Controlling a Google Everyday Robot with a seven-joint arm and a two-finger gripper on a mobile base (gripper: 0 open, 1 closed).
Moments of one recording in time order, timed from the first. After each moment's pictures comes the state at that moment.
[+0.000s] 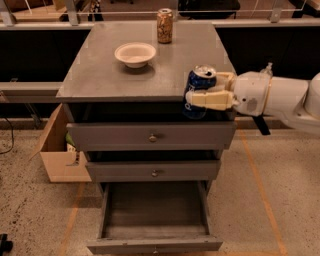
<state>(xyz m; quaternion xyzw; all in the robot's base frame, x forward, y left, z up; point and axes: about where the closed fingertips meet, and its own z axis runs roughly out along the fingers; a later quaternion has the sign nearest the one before) 0.574 -0.105 0.925 -0.40 0.63 0.35 0.57</state>
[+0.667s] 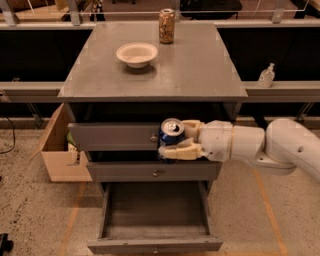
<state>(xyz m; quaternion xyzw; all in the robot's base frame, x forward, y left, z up) 0.512 -0.033 0.821 -0.48 0.59 0.36 0.55</state>
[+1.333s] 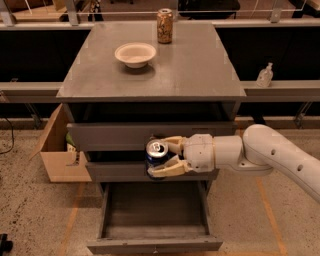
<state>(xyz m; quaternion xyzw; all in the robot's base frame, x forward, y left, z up) 0.492 0.005 0.767 -0.55 0.54 0.38 0.51</state>
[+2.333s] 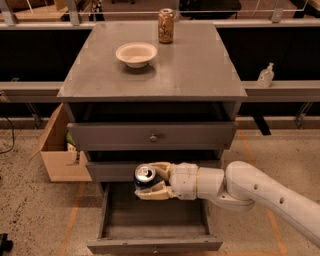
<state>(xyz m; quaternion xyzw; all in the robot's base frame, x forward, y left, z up) 0.470 0.035 0.694 -0.51 0.57 0.37 0.53</state>
